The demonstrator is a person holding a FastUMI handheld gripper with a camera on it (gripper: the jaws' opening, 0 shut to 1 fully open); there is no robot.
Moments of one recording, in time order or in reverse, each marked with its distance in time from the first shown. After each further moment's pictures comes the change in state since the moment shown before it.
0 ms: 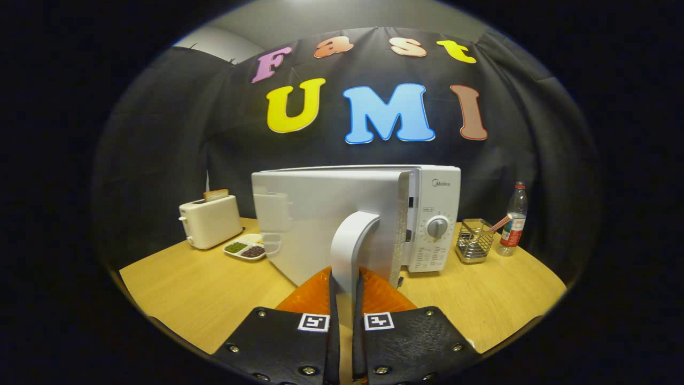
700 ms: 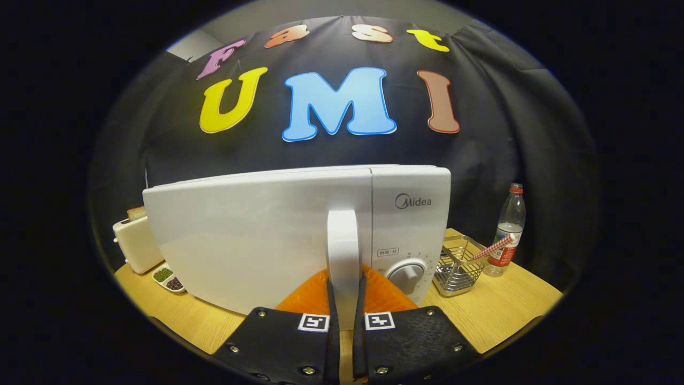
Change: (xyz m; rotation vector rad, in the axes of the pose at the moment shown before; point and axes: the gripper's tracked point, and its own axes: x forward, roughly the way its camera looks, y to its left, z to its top) arm 0.145 -0.128 0.031 0.056 0.006 -0.264
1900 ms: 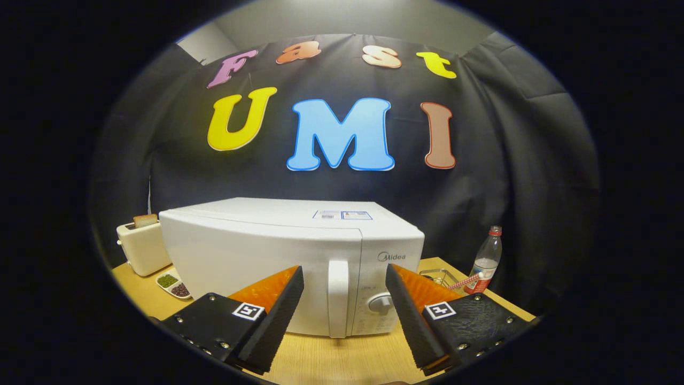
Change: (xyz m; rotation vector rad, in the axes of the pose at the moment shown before) arm -0.030 -0.009 0.050 -0.075 -0.093 -0.031
